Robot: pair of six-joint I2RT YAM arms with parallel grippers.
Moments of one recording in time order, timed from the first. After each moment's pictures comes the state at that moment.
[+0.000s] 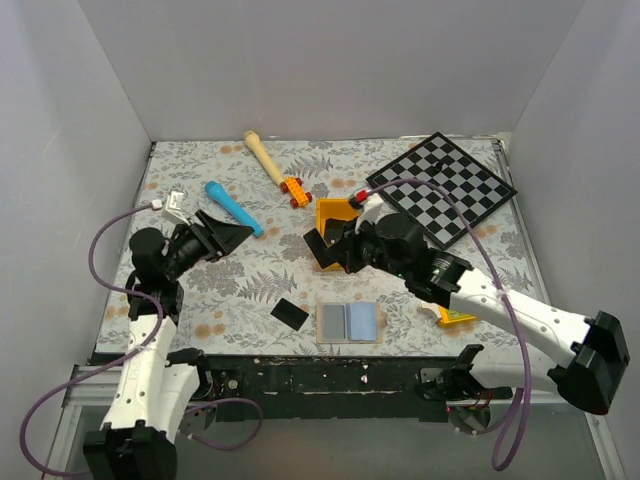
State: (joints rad) left arm 0.14 0.75 0.57 0.02 0.79 -0.82; right arm 0.97 1.17 0.93 -0.13 0.03 0.37
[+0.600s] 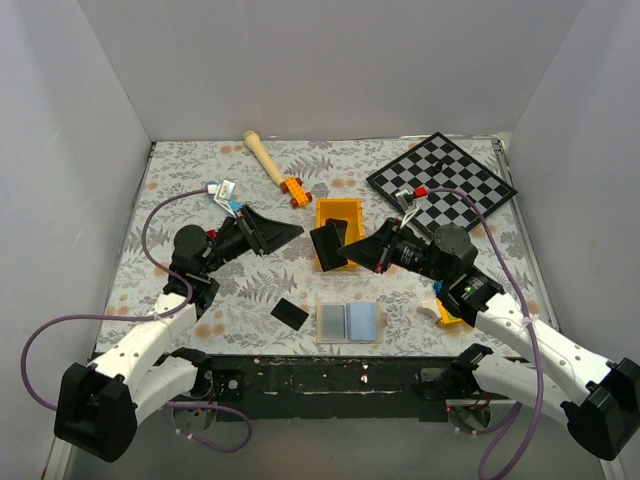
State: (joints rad) left arm -0.35 0.96 0.54 0.62 0.65 -1.07; right arm 0.72 0.90 0.65 0.24 -0.43 0.86
